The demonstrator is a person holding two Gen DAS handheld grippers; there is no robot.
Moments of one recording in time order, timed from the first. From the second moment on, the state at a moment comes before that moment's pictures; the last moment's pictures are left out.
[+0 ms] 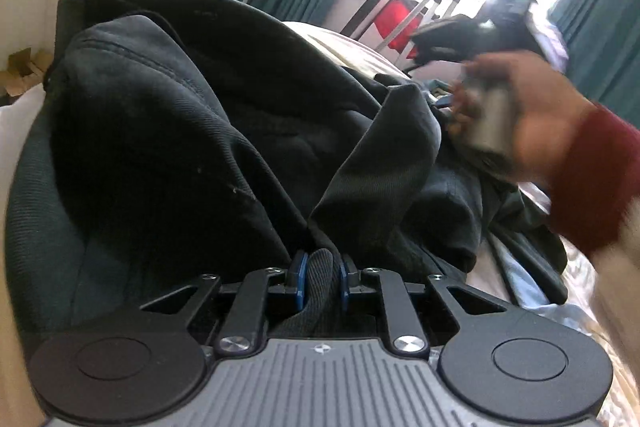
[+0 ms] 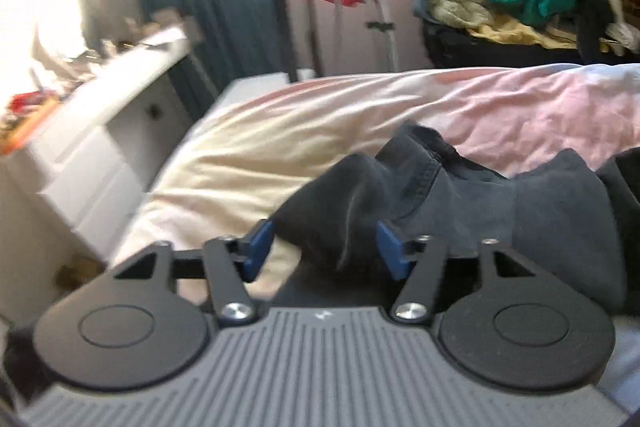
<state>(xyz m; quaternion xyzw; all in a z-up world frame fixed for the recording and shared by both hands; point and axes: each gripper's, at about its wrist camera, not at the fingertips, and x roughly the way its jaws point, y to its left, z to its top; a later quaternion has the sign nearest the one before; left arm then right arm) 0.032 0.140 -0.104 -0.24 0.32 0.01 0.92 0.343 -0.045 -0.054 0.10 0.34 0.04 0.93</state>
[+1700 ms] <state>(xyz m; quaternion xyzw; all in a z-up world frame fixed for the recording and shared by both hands) -0.027 0.138 -0.074 -0.16 0.25 0.06 0.95 -0.088 -0.473 -0.118 0.63 0.23 -0.16 0.73</state>
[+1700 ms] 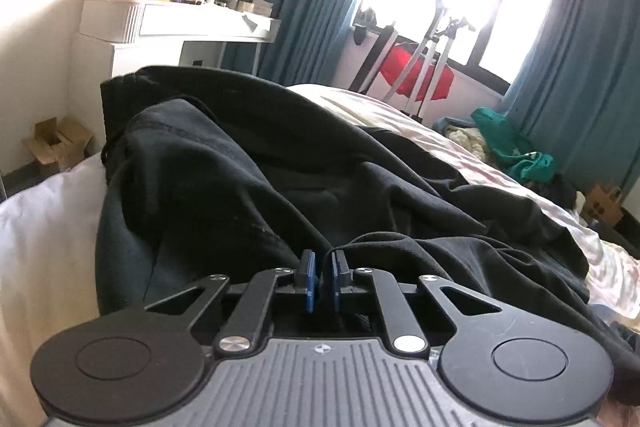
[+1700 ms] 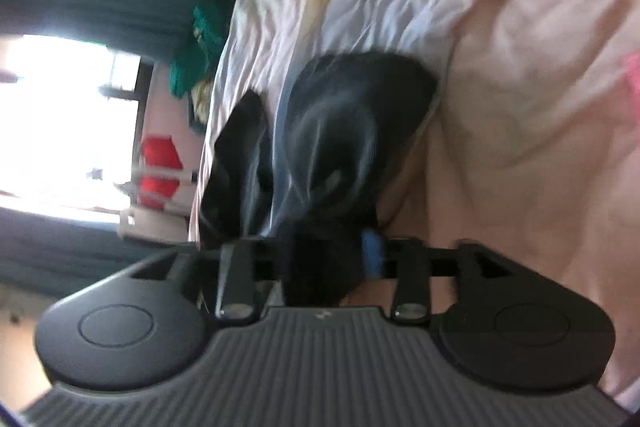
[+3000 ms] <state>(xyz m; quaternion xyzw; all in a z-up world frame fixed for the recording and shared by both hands) -0.026 0.090 -0.078 -0.06 0.25 0.01 0.97 -0.003 -0.573 -0.151 0.55 0.25 -0.30 0.74</state>
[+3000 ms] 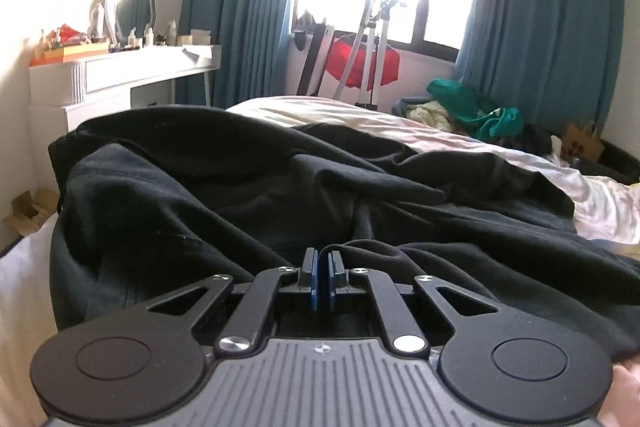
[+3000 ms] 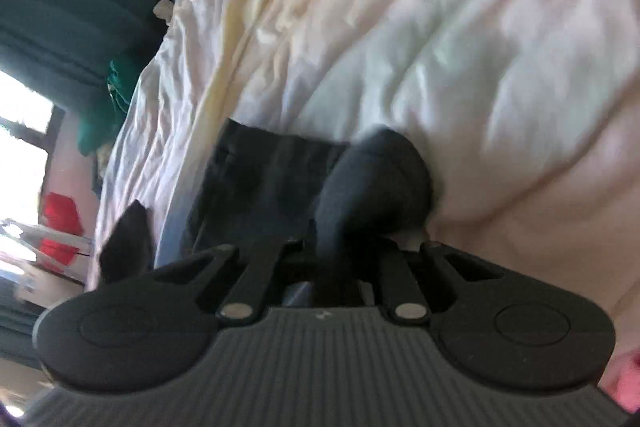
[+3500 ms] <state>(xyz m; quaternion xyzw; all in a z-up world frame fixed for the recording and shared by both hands) -0.025 0.101 -0.078 -0.06 0.25 0.00 0.97 -0.064 -0.544 -0.093 0.56 0.20 -0.28 0.76</state>
